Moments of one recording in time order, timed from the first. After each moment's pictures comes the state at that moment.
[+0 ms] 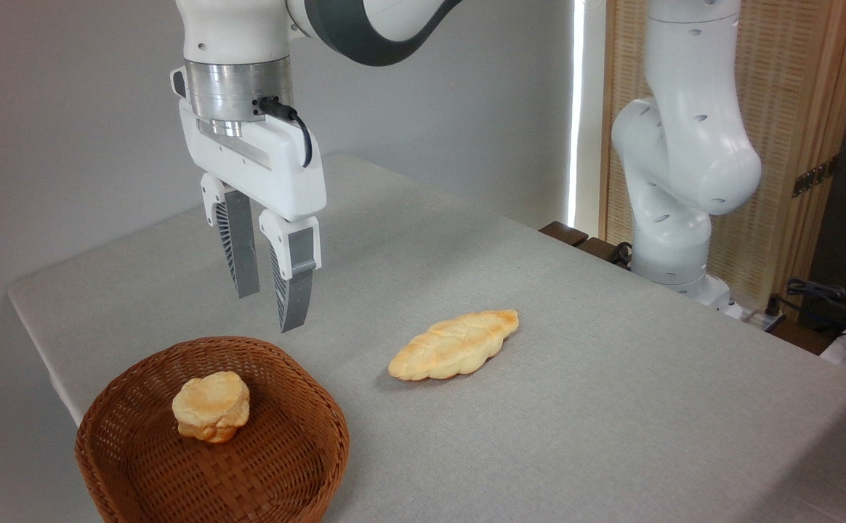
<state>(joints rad) -0.38 0.03 0.26 -1.74 0.00 1.93 0.62</state>
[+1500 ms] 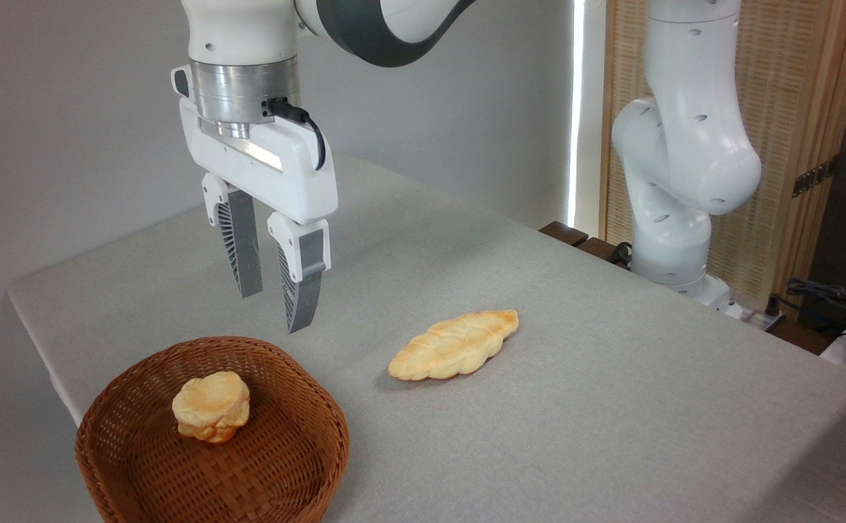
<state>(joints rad) -0.39 0.02 0.28 -1.73 -0.04 1.91 0.62</state>
